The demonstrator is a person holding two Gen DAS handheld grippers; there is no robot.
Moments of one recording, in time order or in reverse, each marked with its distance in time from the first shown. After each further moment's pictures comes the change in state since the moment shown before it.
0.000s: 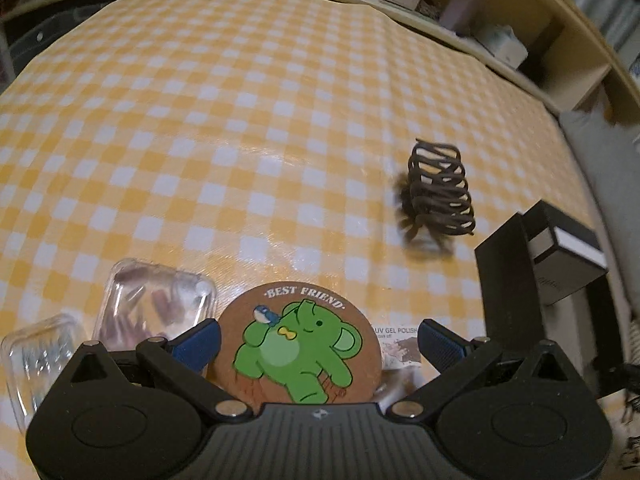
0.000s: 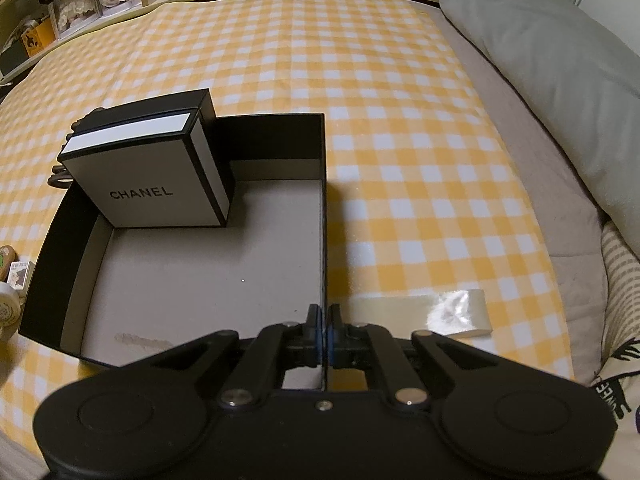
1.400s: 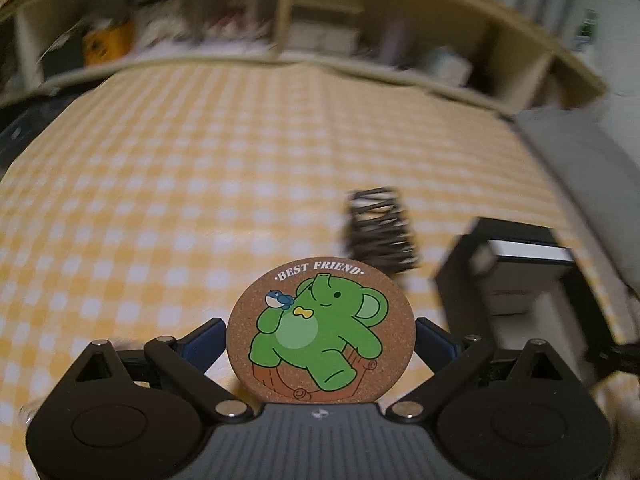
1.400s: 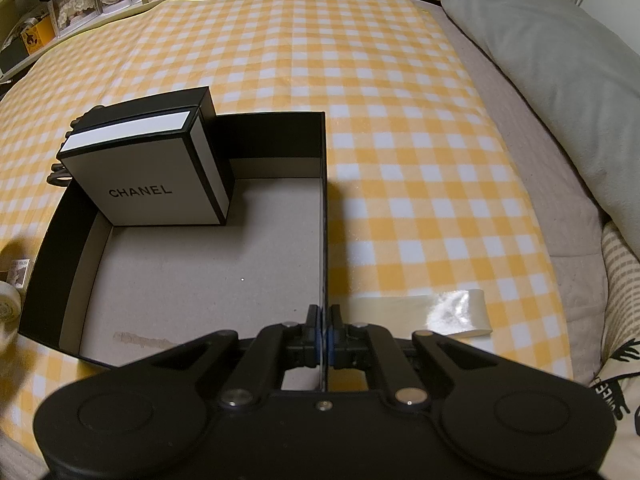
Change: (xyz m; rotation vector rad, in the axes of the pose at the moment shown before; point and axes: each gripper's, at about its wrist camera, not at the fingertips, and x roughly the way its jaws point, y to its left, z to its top) left arm -0.046 -0.044 -0.003 0.203 -0.197 -0.025; right arm 0.000 0.002 0.000 -0.001 0.001 -0.002
